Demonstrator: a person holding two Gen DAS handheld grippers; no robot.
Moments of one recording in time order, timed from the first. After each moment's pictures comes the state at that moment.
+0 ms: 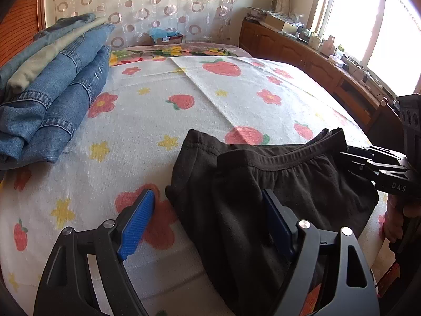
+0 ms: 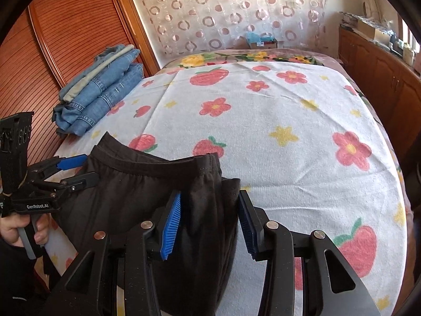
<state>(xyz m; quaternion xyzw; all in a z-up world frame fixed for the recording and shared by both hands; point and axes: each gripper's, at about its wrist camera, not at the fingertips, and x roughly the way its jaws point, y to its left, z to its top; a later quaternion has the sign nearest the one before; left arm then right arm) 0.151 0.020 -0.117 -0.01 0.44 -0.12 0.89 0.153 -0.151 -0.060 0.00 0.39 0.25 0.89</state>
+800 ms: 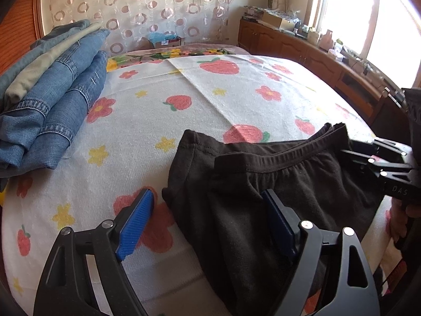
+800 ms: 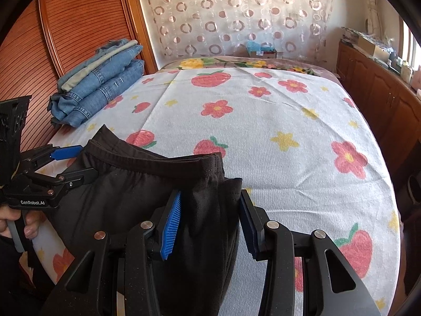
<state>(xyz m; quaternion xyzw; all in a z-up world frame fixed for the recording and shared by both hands) 0.150 0.018 -0.119 0.00 0.43 -0.12 0.90 0.147 -0.146 -0.064 -0.04 0.37 0.24 0.90</state>
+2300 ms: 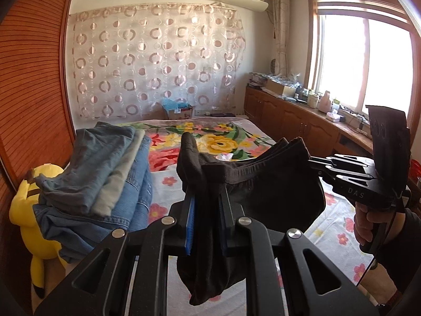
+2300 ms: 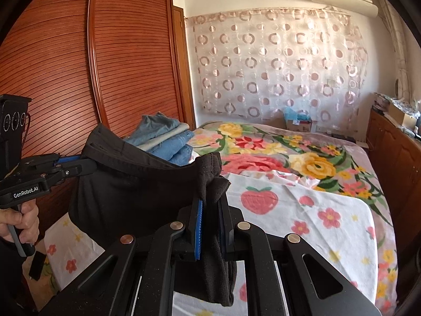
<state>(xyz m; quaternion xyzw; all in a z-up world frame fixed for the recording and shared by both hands) 0.149 0.077 0.011 -0.01 0.26 -0.10 0.96 0.188 -0.110 0.020 -0.05 0.21 0.35 0.91</state>
